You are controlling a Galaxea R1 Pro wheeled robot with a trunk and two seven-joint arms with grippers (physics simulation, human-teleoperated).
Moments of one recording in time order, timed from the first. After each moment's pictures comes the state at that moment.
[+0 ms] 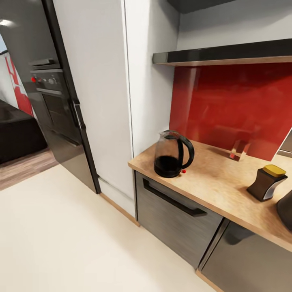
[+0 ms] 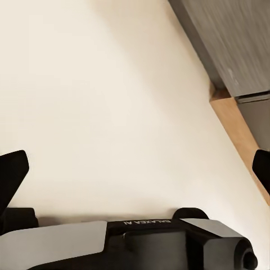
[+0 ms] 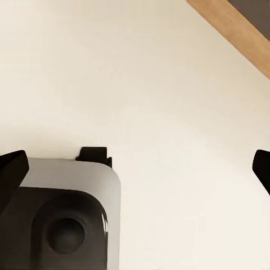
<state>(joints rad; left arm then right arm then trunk) -0.24 0.27 -0.04 -0.03 0.53 -0.17 -0.85 -0.09 -0.10 0.02 -0.19 0.01 -0.23 -0.01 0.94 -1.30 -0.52</state>
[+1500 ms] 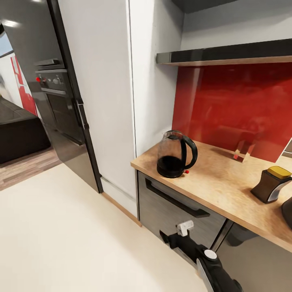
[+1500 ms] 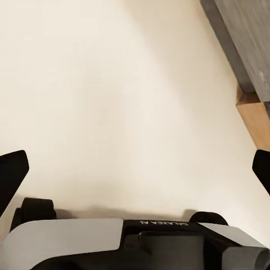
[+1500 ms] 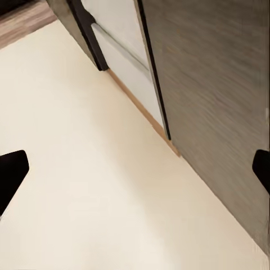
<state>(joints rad) -0.23 0.25 -0.04 -0.03 0.53 -0.18 -0.73 -0.30 0.04 0.04 -0.98 0.01 0.10 0.43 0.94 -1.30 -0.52</state>
